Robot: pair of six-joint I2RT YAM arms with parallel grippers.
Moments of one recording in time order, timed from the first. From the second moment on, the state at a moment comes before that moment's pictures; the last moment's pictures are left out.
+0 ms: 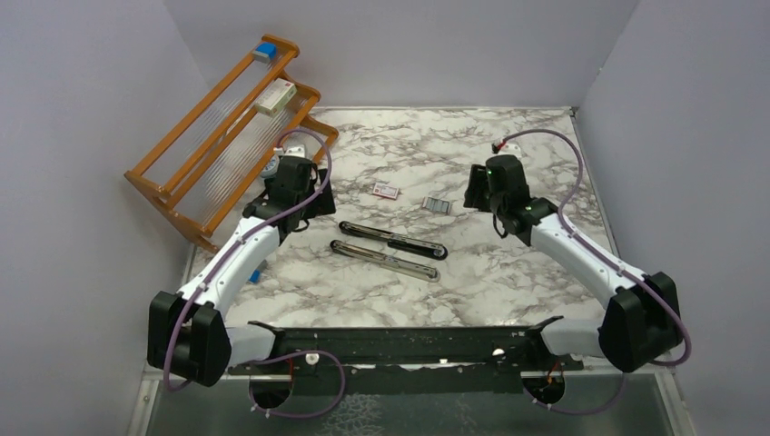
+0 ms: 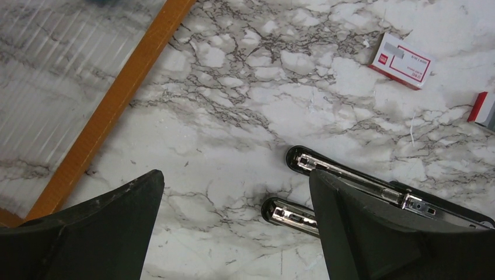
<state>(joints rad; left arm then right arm) -0.32 1.25 0.95 -0.45 -0.23 -0.38 0.42 1.25 0.87 -0.25 0.30 0.36</state>
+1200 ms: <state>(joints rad) -0.32 1.16 0.78 -0.29 -0.14 -0.27 0.42 1.20 0.88 -0.27 0.11 0.46</state>
